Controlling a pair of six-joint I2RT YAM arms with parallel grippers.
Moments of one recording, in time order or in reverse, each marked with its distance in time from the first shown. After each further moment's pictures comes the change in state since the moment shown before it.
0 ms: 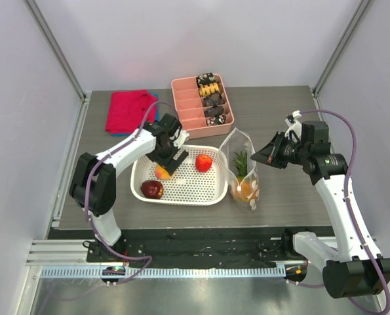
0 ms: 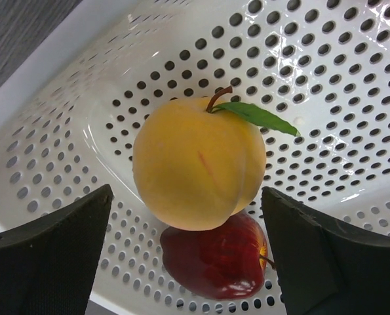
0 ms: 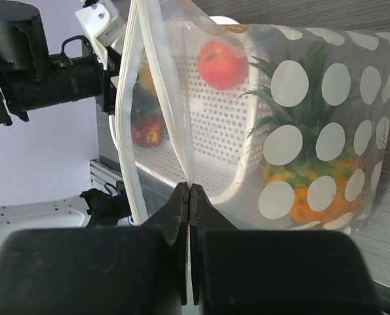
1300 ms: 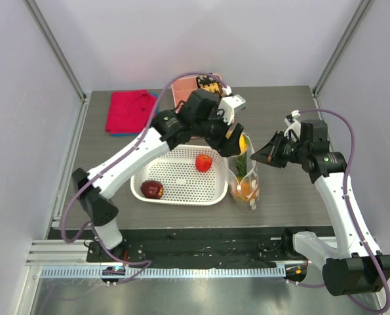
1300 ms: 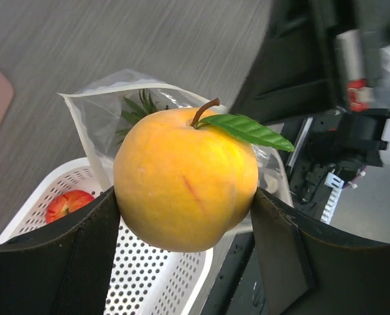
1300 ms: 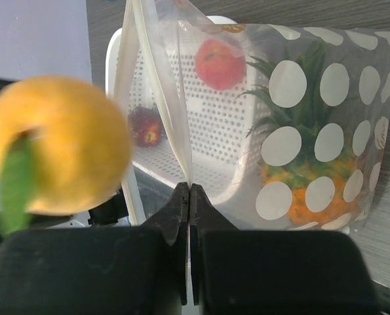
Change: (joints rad) left arm -0.341 -0.073 0.523 0.149 0.365 -0.227; right arm 0.000 0.021 0.005 -0.001 -0.001 -0.005
